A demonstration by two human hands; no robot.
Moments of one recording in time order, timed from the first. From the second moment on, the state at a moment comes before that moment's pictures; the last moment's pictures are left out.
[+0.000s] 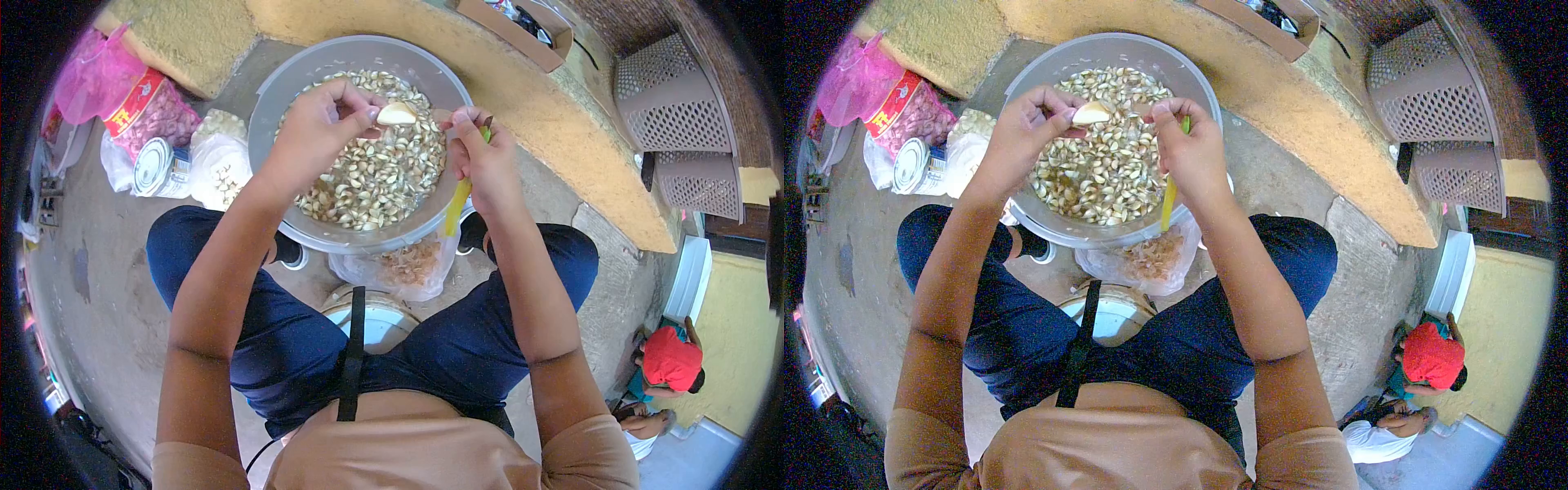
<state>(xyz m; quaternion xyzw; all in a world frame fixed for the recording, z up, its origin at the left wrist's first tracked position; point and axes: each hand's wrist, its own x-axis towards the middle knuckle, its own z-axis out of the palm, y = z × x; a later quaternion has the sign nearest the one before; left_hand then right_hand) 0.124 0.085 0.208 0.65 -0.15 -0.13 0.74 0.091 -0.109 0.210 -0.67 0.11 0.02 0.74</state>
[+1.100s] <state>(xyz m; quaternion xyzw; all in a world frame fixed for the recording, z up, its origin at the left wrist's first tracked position) 0.127 0.089 0.204 0.79 -0.17 -0.02 0.59 0.057 -0.139 0.053 -0.87 -0.24 0.44 -0.03</state>
